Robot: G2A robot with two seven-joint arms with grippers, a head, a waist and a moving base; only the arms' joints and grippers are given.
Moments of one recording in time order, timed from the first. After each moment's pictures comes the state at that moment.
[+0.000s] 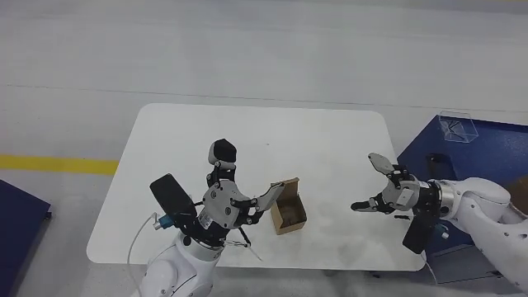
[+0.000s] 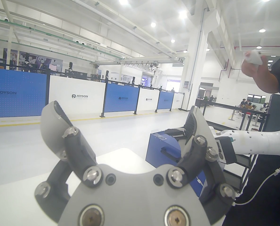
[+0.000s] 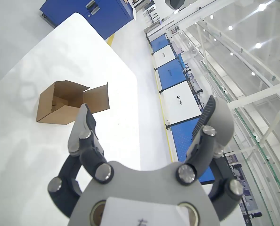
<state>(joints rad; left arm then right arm) 1.42 -1.32 -1.09 -2.08 1.14 -0.24 0.29 -1.10 -0.44 1.05 -1.59 -1.78 -0.25 -1.10</state>
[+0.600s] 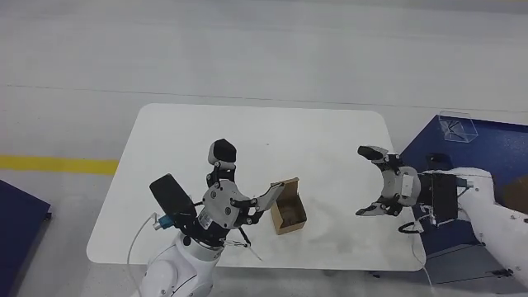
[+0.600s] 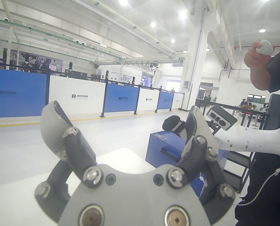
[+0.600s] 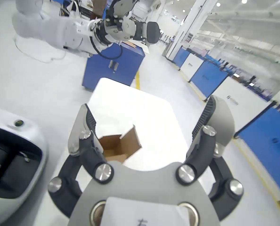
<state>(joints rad) 1.42 -1.32 -1.09 -2.08 1.14 -0.24 0.29 -0.94 -0.48 0.94 -1.59 -1.23 -0.95 -0.89</state>
